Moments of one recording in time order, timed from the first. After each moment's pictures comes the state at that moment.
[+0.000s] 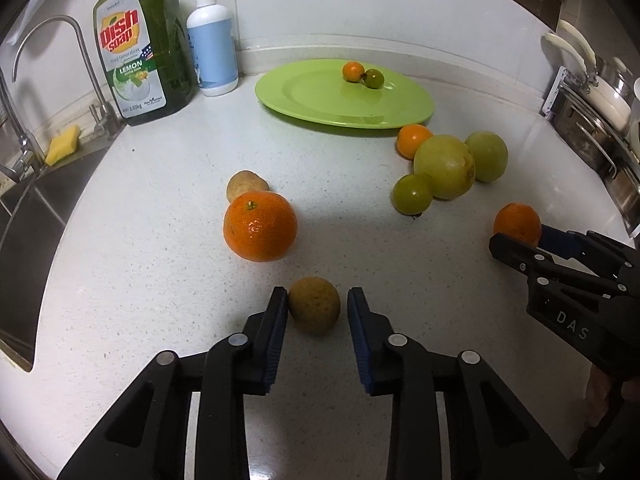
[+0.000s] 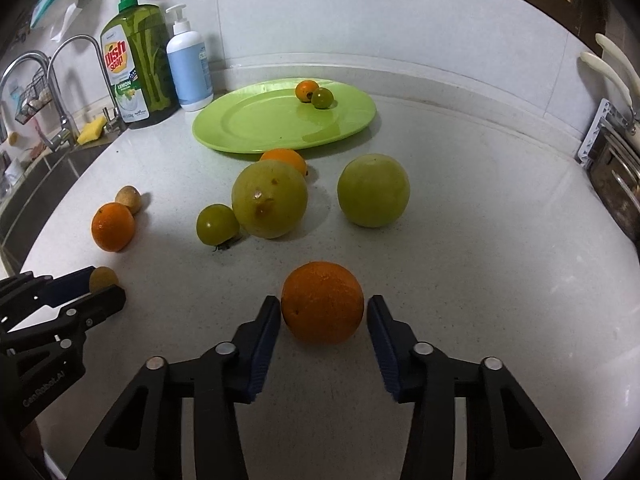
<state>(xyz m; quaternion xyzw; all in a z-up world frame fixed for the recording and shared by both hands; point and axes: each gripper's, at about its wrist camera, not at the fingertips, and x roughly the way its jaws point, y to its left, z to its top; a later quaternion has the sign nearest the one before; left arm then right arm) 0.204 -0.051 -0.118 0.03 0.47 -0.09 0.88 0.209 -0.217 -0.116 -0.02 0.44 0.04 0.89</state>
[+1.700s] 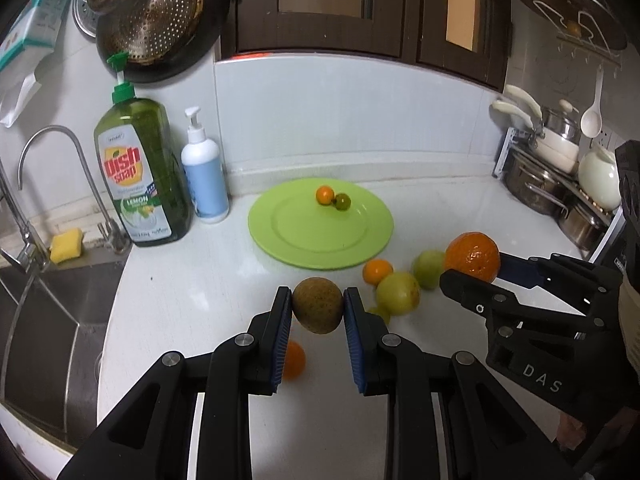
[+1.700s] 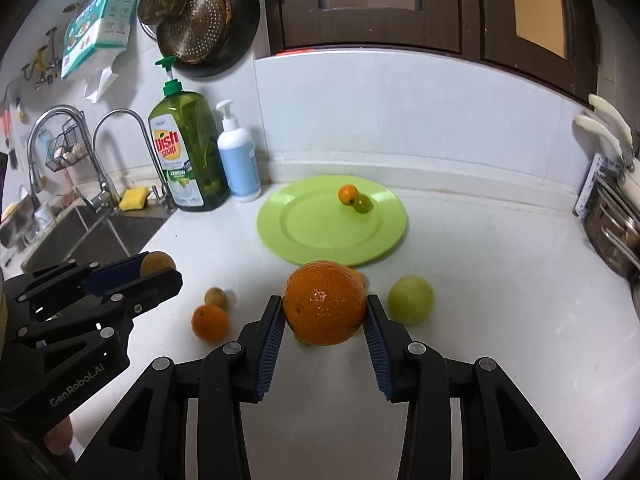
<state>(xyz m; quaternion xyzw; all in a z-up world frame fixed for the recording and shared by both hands) 0.210 -0.033 -0.004 0.04 0.34 -0.16 0.93 0.192 -0.177 -0.014 0.00 0.35 0.07 0.94</state>
